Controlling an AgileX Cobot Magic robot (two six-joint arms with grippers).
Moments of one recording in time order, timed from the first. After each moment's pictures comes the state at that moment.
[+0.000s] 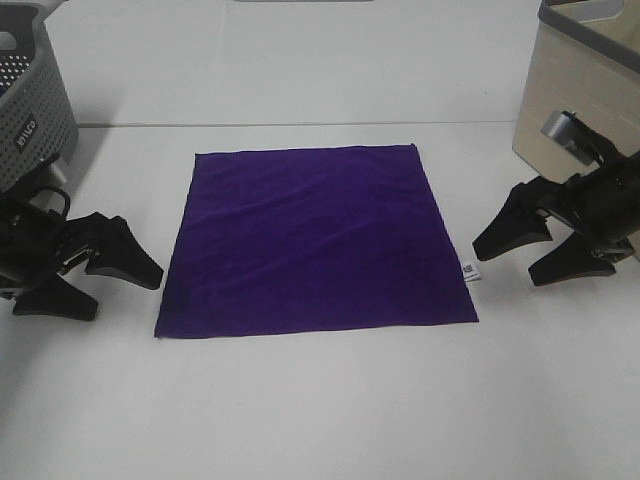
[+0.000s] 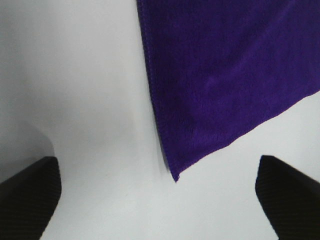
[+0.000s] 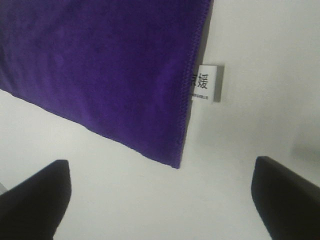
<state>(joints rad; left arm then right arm) 0.05 1.96 -0.92 -1.02 0.75 0.88 -0.12 1.94 -1.01 0.88 0.88 -0.85</state>
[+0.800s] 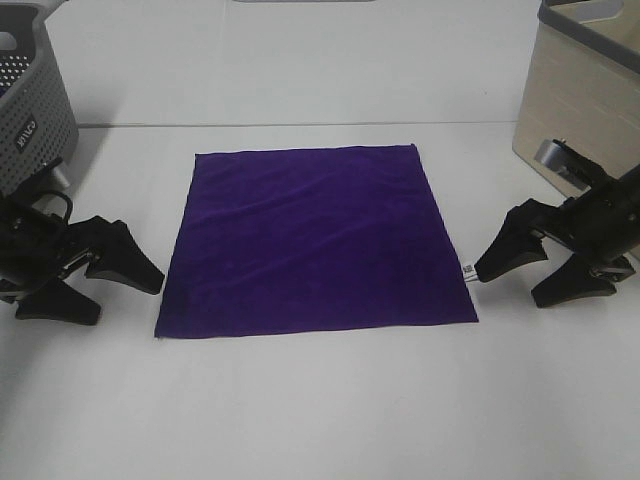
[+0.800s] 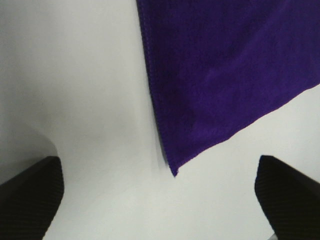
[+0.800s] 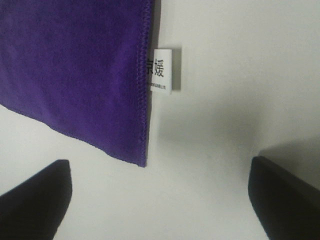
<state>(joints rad) 0.05 1.99 -0.93 -1.00 0.77 0.87 -0.12 2.02 -1.03 0.82 0.85 -0.78</state>
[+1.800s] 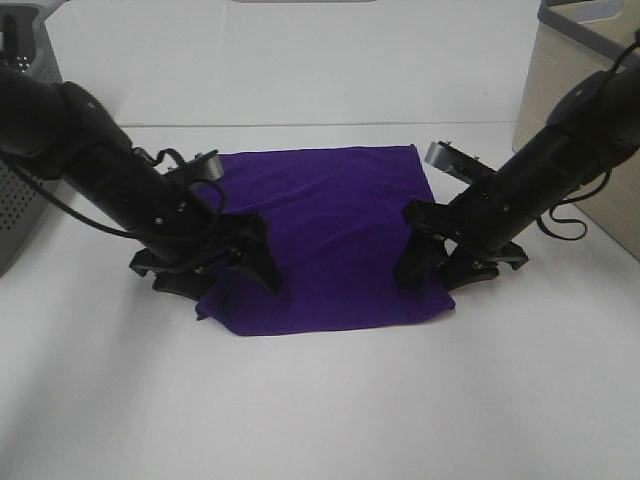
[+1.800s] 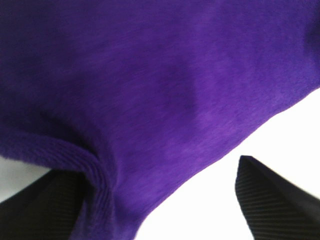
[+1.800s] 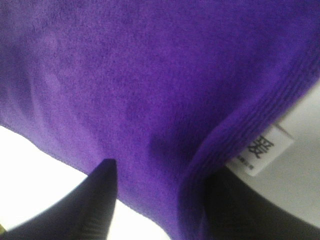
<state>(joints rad) -0.33 2.16 -1.24 -0.82 0.73 0.46 0.20 2.16 -1.20 0.78 0.79 -0.52</state>
